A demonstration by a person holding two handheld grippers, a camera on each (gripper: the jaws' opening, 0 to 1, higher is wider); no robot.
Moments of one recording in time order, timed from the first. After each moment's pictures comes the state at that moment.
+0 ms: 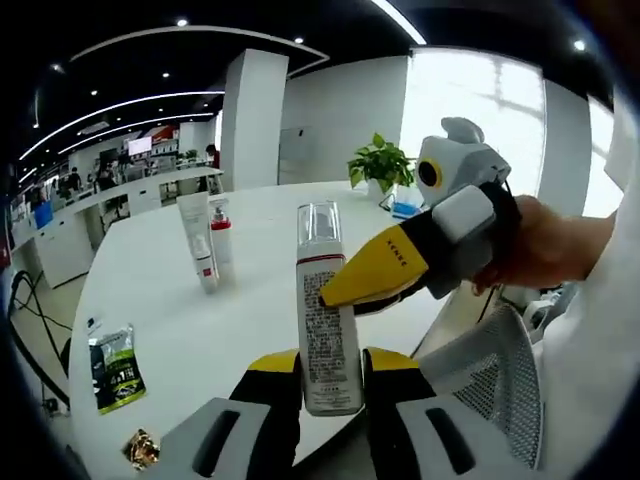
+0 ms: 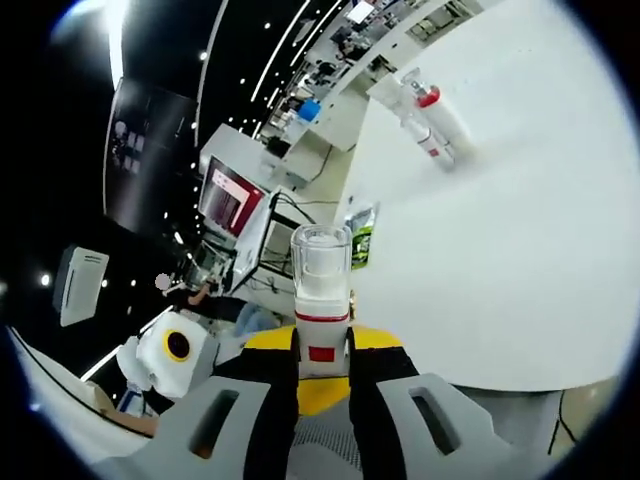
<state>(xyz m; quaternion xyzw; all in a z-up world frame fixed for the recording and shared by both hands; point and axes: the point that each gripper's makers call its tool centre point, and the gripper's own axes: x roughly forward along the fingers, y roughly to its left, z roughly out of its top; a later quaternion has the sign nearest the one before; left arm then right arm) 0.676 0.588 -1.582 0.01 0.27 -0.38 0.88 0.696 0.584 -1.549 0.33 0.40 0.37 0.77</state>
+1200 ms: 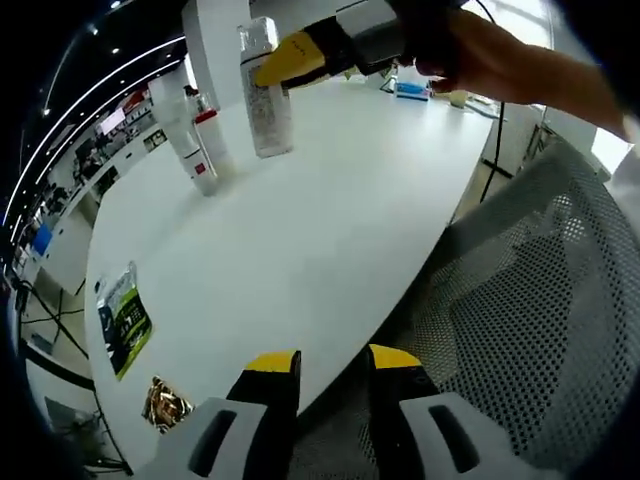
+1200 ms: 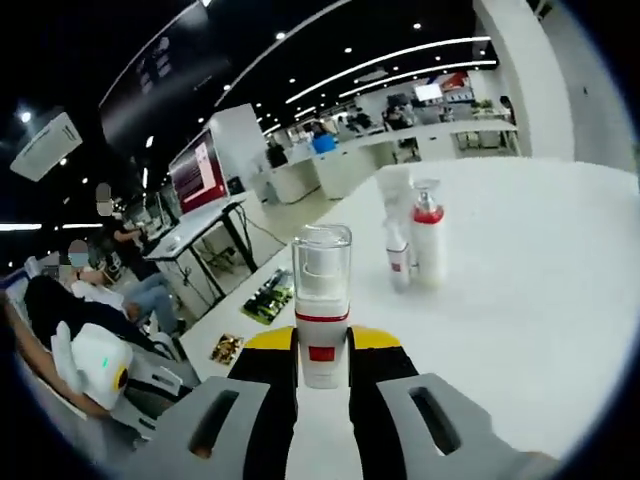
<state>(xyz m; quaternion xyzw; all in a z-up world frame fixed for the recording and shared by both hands) 0.658 0.641 -1.691 0.19 0.43 -0.33 0.82 0.807 0.561 -1.573 0.04 0.24 0.35 0.90</state>
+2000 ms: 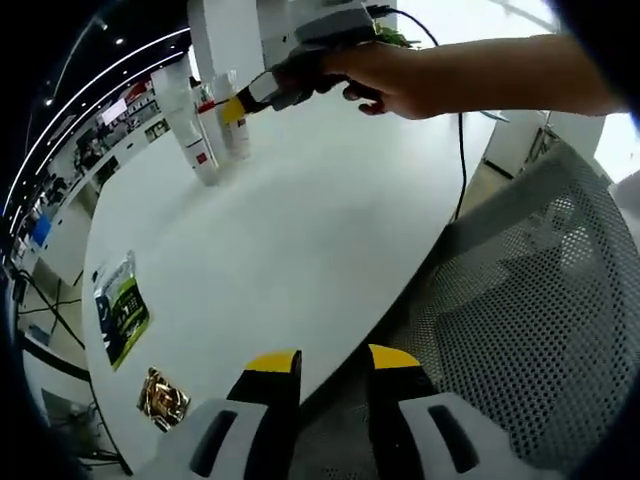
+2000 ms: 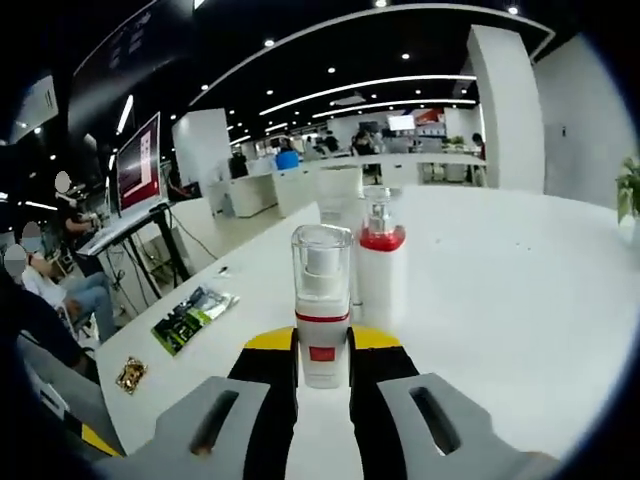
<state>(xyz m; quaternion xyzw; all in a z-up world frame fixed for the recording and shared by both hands) 0.655 0.644 -1.693 0.18 0.44 -0.32 0.82 0.913 0.557 -1.625 0.03 0.21 0.26 0.94</state>
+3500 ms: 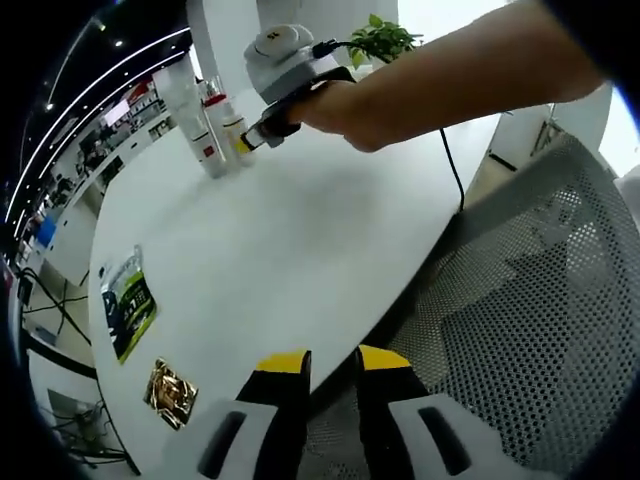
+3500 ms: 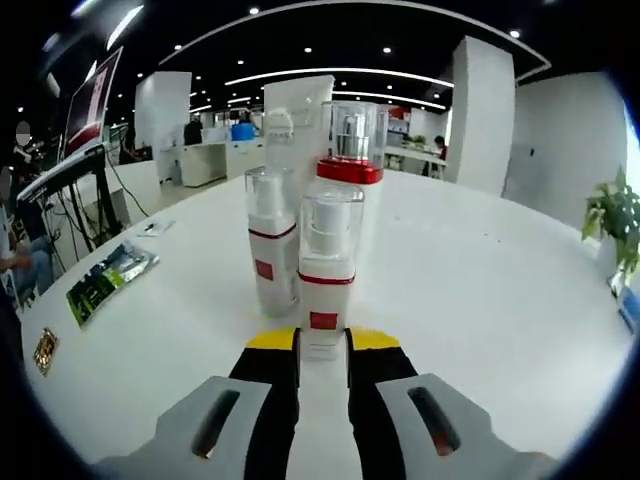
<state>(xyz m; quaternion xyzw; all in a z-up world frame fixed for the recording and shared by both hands) 0.654 0.656 -1.698 0.19 0.45 -0.31 0.82 0.948 0.548 -1.684 -0.05 0.23 0.16 0.96</state>
